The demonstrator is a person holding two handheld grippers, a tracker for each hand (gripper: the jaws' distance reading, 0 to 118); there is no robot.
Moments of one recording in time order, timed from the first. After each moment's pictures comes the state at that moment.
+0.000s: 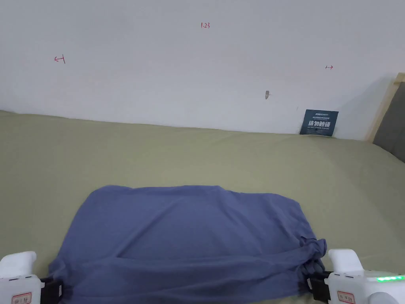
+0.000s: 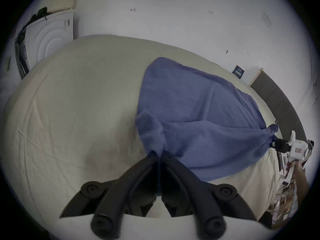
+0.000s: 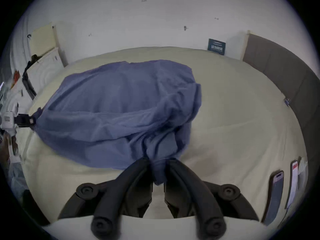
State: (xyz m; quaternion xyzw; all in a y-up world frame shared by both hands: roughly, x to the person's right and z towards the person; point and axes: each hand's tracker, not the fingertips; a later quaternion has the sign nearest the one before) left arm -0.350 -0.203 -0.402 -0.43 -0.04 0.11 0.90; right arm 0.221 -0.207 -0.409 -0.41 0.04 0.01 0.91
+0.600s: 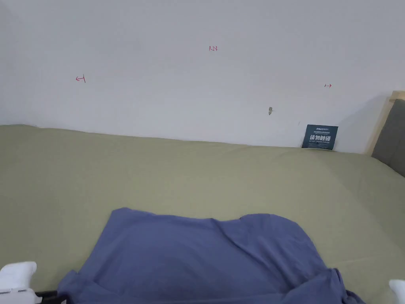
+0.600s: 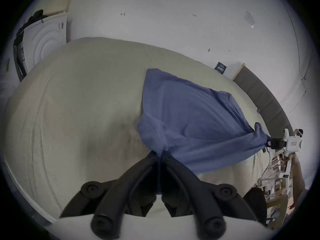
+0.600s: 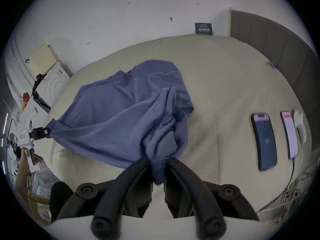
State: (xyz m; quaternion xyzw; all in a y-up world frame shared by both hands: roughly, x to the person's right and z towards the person) left arm -0.384 -0.155 -0.305 -0.43 -0.11 0.12 0.89; right arm 0.256 -0.147 -0.274 -0.46 0.04 -0.11 0.88
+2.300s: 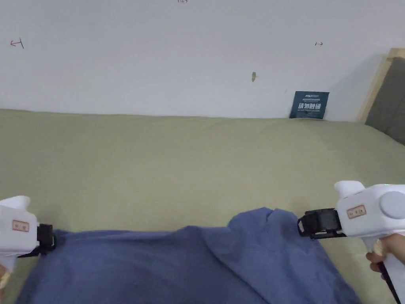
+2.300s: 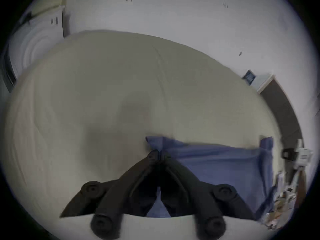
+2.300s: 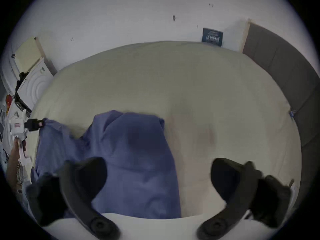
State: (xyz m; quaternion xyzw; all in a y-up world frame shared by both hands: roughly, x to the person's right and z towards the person) left arm -0.344 -0.202 -0.576 -0.45 -0.05 0.14 0.88; right arm 0.269 -0.161 -0.541 -0.48 0.02 -0.04 0.87
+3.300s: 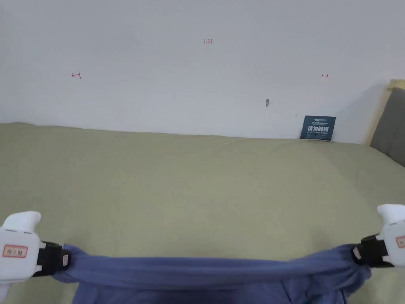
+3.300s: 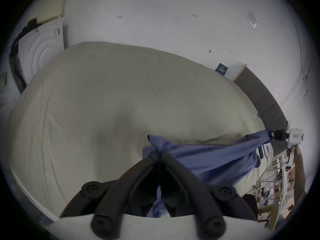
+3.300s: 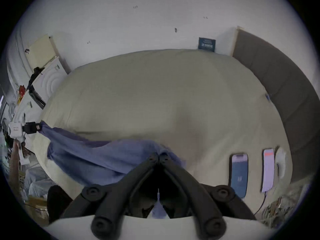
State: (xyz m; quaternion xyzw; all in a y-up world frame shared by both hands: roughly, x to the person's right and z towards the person) left arm -0.383 -0.104 -0.347 -0.44 -0.10 0.11 0.89; right arm 0.272 -0.073 -0.328 -0.45 0.03 -0.04 0.89
